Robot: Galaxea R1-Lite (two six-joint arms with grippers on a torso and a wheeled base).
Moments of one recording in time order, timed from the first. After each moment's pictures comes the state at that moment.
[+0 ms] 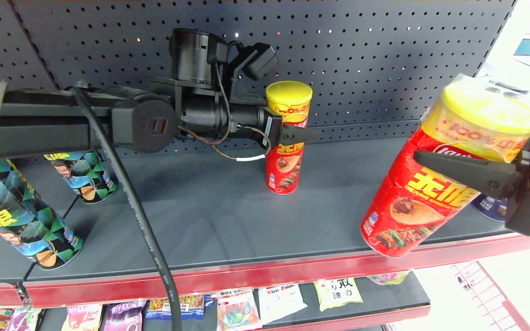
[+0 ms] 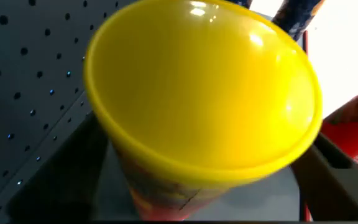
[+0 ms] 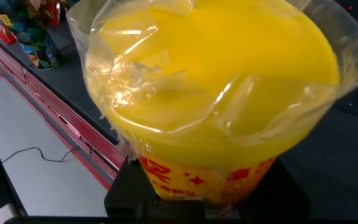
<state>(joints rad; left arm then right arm) -0.56 2.04 -1.70 -0.09 -0.55 0.17 0.53 1.17 -0.75 -0.36 0.25 -0.08</state>
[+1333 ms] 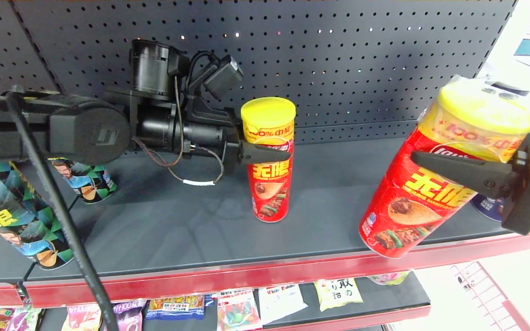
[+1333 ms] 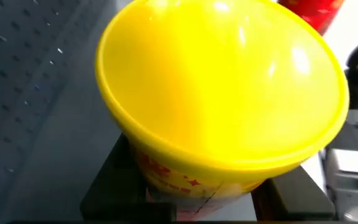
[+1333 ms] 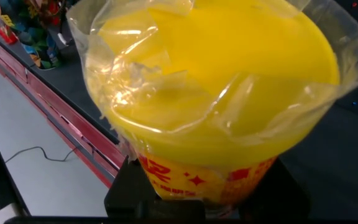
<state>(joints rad) -0.48 1.89 -1.46 -0.08 -0.89 0.37 0.53 1.17 -0.75 -0.36 0.25 -0.07</state>
